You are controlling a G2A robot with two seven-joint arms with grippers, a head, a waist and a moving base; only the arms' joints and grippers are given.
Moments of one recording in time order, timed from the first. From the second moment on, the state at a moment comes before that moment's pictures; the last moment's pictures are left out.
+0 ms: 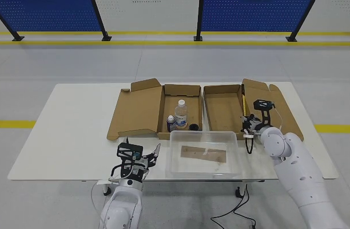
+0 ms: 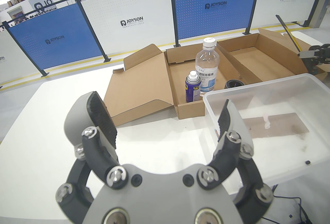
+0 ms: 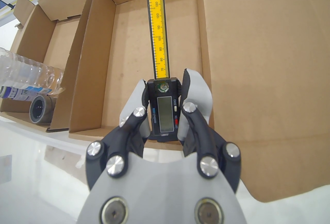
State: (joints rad) left arm 1.78 -1.38 -1.26 -2.06 1.68 0.22 -0.16; right arm -0.99 -1.13 1.24 -1.16 -0.78 0.01 0.49
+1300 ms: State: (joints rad) left arm 1.78 -1.38 -1.26 -2.06 1.68 0.22 -0.16; right arm -1.09 -1.09 1.13 -1.85 -1.04 -0.29 1.13
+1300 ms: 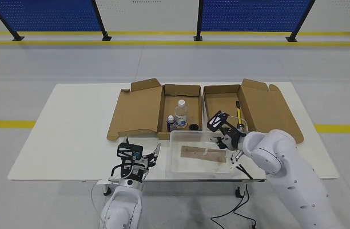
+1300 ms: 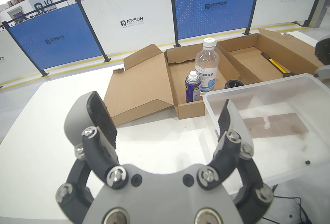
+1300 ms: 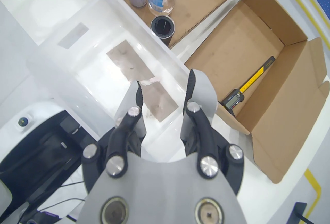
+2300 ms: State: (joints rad) left arm 1.78 -1.38 -1.26 -2.06 1.68 0.22 -0.16; right arm -1.10 -1.09 1.06 -1.80 -1.04 -0.32 1.11
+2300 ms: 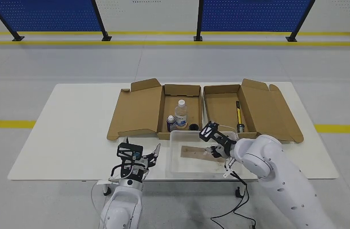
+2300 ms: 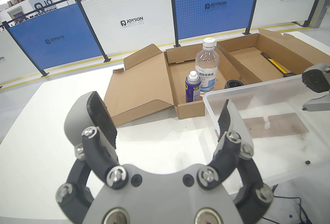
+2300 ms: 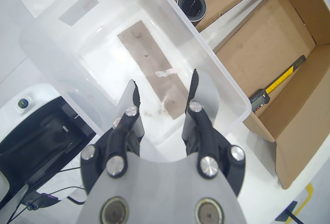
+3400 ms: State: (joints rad) left arm 1.78 -1.38 -1.26 -2.06 1.68 0.22 -0.16; right arm -1.41 -1.09 1.45 -1.78 -0.60 -0.13 0.27
